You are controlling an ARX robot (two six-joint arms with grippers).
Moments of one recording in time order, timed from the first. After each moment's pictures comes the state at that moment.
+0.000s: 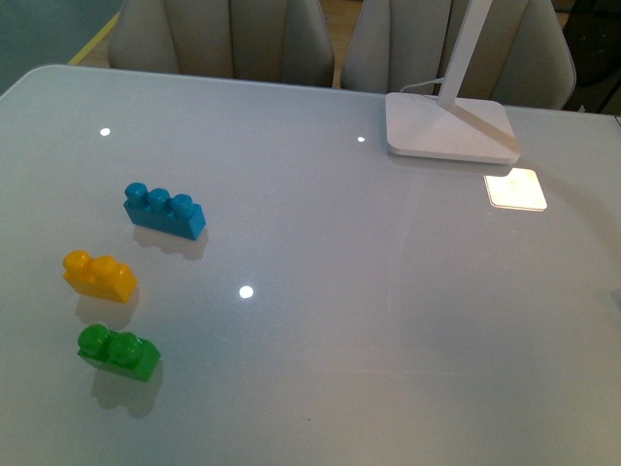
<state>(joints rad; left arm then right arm) 0.00 0.00 0.01 0.00 0.00 0.00 0.00 0.01 0.01 0.00 0.00 0.01</state>
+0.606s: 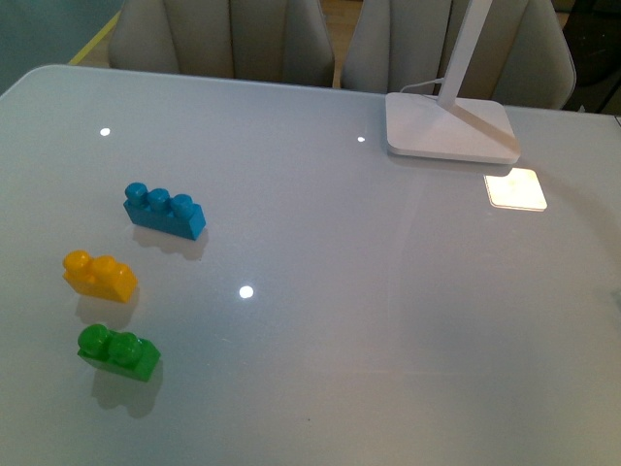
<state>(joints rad) 0.00 0.00 0.01 0.00 0.00 0.00 0.00 0.01 0.01 0.00 0.00 0.01</state>
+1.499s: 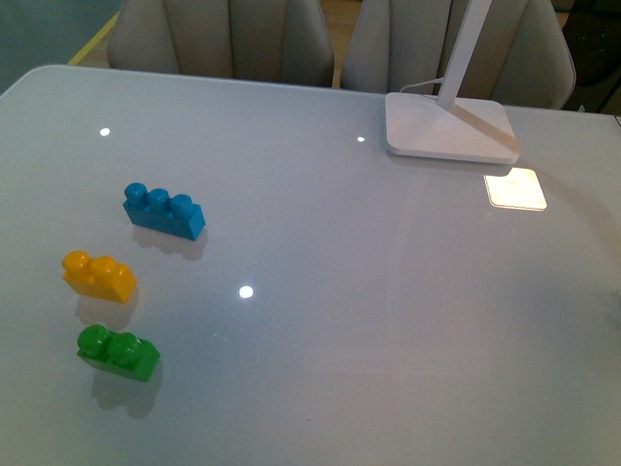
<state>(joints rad) 0.00 0.00 0.01 0.00 0.00 0.00 -0.50 1.02 0.26 0.33 -0.23 -0.06</state>
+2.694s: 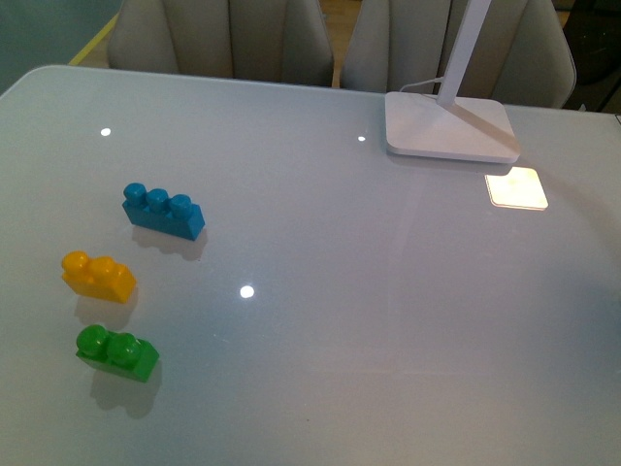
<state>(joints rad) 0.00 0.00 0.01 0.00 0.00 0.00 -0.75 2.32 0.97 0.22 -0.51 -0.83</state>
